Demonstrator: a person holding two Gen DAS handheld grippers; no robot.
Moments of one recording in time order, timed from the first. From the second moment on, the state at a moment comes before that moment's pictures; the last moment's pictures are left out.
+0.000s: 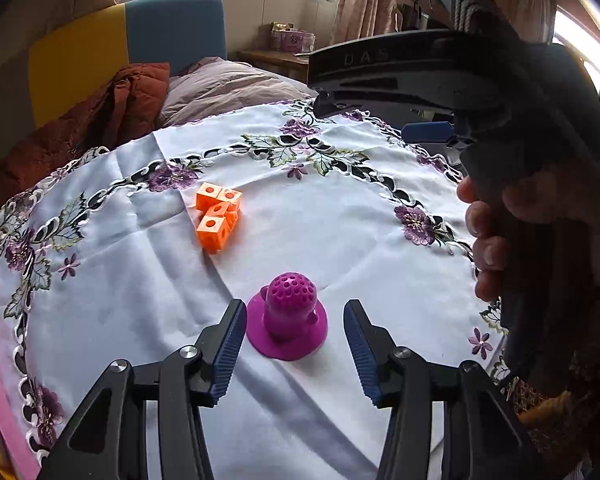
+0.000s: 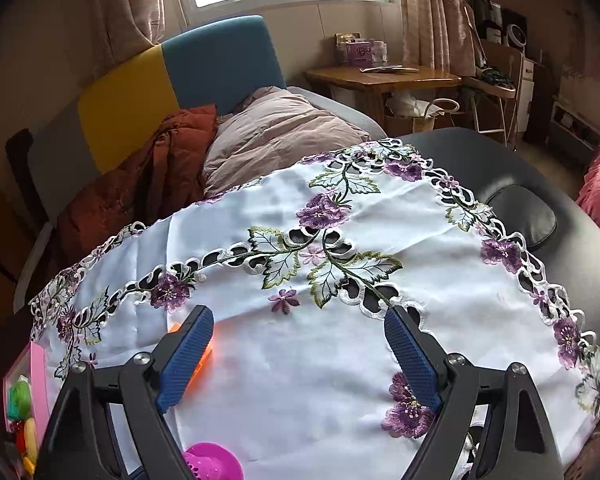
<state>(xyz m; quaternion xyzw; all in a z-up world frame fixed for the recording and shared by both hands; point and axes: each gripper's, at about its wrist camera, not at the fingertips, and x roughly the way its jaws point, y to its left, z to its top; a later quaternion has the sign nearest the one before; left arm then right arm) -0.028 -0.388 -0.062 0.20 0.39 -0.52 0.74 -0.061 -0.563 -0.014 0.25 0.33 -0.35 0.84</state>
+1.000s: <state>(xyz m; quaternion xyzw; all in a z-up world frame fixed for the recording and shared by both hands) -0.003 -0.278 -0.087 0.14 0.39 -0.40 0.82 -0.006 -0.508 -0.058 0.21 0.46 -0.20 0.84</state>
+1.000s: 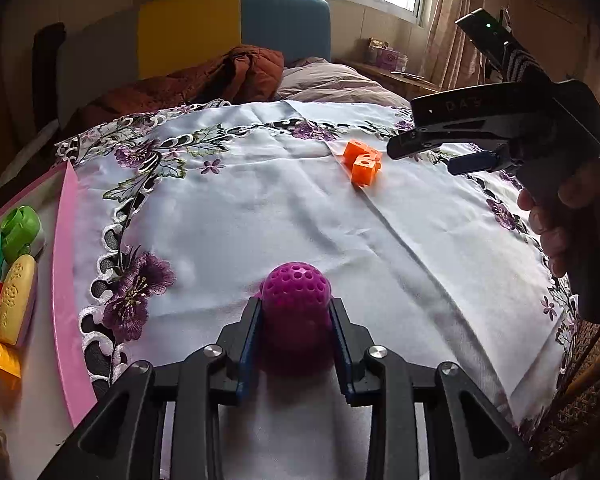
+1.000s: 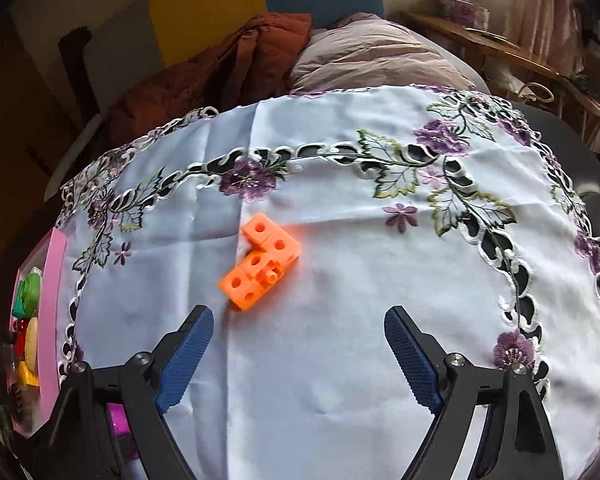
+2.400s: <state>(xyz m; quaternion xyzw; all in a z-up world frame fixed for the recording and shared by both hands) -0.009 -0.268 -0.087 0.12 0.38 -0.39 0.83 0.042 -0.441 -0.090 0.06 0.51 -0.10 0.85</state>
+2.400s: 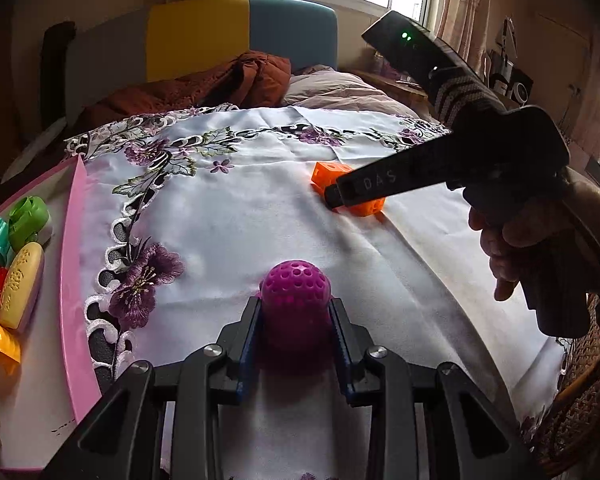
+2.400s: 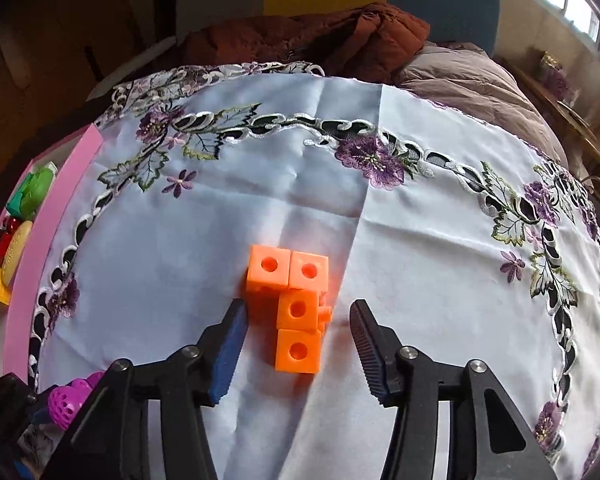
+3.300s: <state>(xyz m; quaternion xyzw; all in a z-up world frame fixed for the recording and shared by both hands) -0.013 -0.232 -0.033 0.09 0.37 -0.35 0.86 0.040 -0.426 -0.096 -0.01 0.49 -0.08 0.87</state>
